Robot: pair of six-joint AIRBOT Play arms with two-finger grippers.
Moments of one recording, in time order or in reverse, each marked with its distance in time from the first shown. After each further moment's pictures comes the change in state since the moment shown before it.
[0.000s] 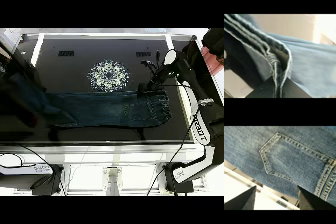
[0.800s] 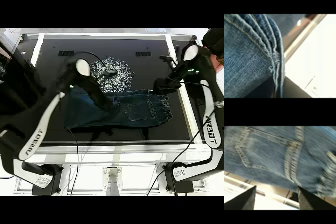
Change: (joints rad) left arm -1.171 -0.173 0.026 0.153 -0.045 -0.251; right arm -0.172 0.088 0.000 -0.081 0.058 0.001
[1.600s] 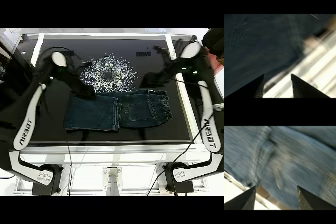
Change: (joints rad) left arm 0.348 0.000 -0.011 -0.020 -0.016 -0.048; right arm 0.154 -0.006 -0.008 0.221 -0.212 -0.061
